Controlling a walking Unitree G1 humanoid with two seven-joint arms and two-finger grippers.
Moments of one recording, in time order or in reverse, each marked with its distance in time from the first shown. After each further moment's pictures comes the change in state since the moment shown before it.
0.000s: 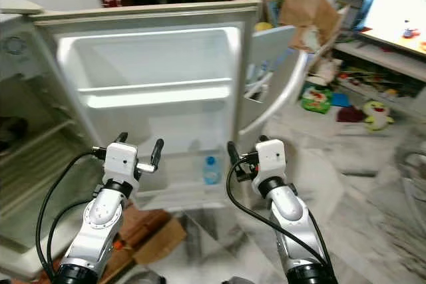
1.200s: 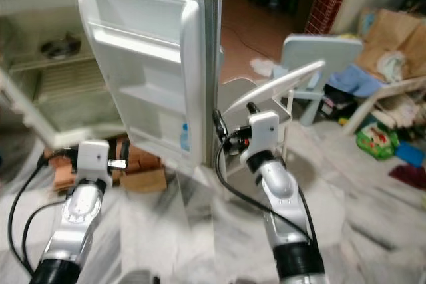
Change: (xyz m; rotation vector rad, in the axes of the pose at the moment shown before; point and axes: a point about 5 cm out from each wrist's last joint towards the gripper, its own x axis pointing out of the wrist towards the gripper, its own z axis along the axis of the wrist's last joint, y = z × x) left arm 0.001 0.020 -0.020 -0.027 0.170 0.183; right arm 0.015 -0.006 0.041 -0.020 -0.196 -0.002
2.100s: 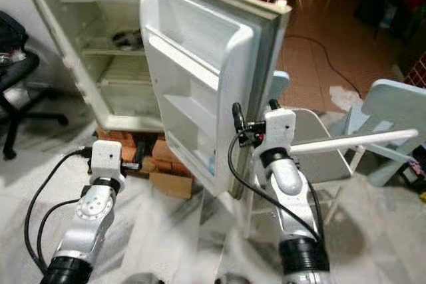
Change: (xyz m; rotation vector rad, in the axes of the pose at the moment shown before) left arm 0.000 -0.003 -0.004 -0.035 0.058 -0.040; right arm 0.009 -0.010 0.008 -0.054 -0.041 -0.135
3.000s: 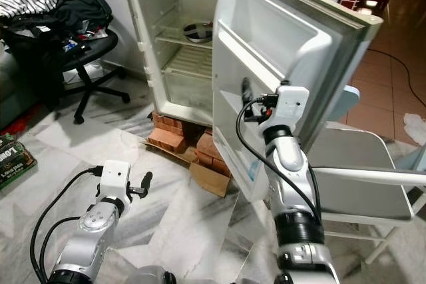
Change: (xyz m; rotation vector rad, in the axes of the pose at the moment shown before) left arm -0.014 -0.009 -0.028 -0.007 0.237 -0.116; right arm 0.019 0.009 0.003 0.206 0.033 0.091
